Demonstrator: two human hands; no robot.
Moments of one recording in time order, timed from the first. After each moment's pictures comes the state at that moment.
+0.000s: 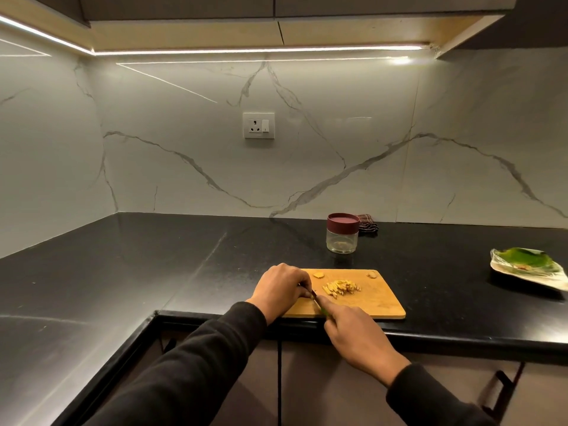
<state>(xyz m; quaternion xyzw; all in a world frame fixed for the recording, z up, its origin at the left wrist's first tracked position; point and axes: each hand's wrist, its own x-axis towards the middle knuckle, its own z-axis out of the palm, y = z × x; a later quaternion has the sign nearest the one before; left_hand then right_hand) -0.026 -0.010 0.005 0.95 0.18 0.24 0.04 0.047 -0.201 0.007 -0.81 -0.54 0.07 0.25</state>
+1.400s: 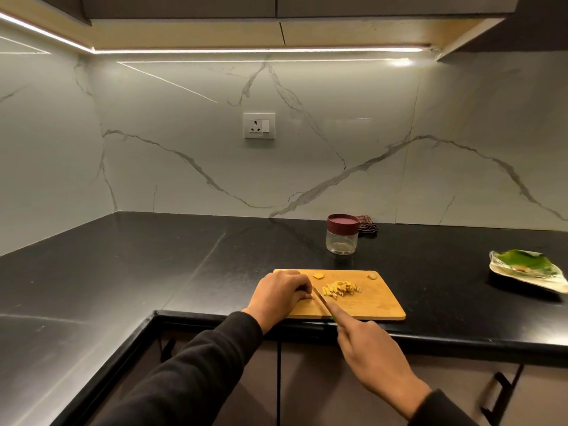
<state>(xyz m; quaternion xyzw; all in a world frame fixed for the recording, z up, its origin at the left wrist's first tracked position) -0.035 -0.013 -0.006 0.94 0.14 0.30 0.04 0.045 -0.227 -0.003 -0.83 -0.51 0.03 0.24</state>
